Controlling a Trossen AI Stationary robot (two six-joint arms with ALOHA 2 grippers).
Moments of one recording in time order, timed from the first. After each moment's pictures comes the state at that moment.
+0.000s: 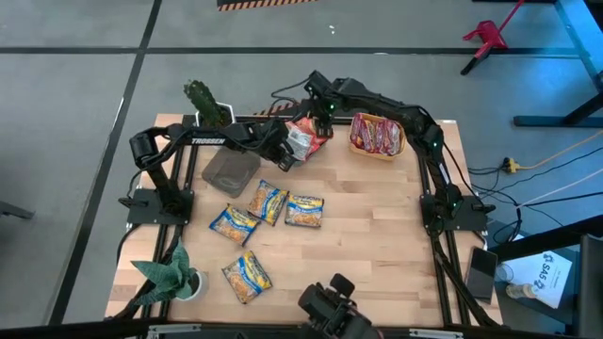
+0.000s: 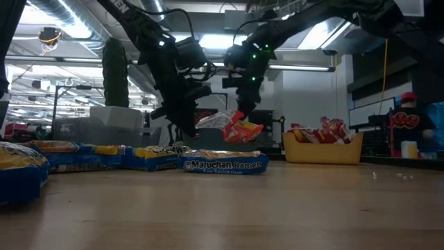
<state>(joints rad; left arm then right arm) 0.48 1.72 1.08 -0.38 -0.01 -0.41 -0.61 2.20 2.01 -0.94 0.04 -0.66</state>
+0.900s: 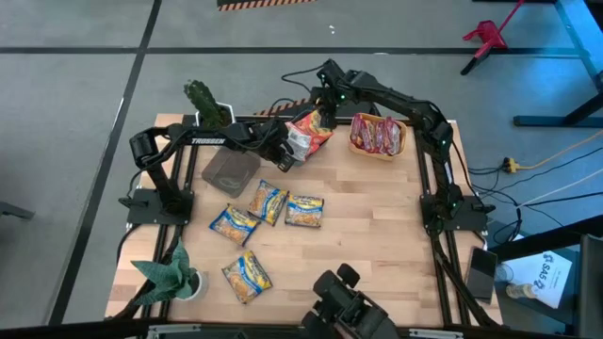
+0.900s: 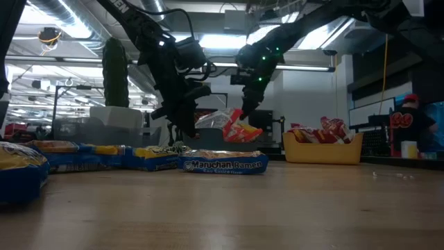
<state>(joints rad) 0.48 1.72 1.08 -0.38 0.00 -0.38 -0.69 2.13 1.92 -0.80 -0.08 -0.66</state>
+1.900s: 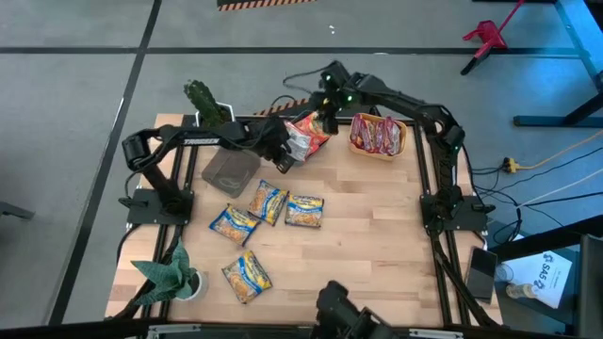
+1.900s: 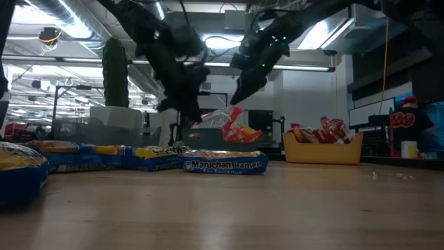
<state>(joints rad) 0.47 1.65 1.08 -0.36 0.13 -0.33 -0.66 2.01 1.81 -0.72 -0.33 -0.72</state>
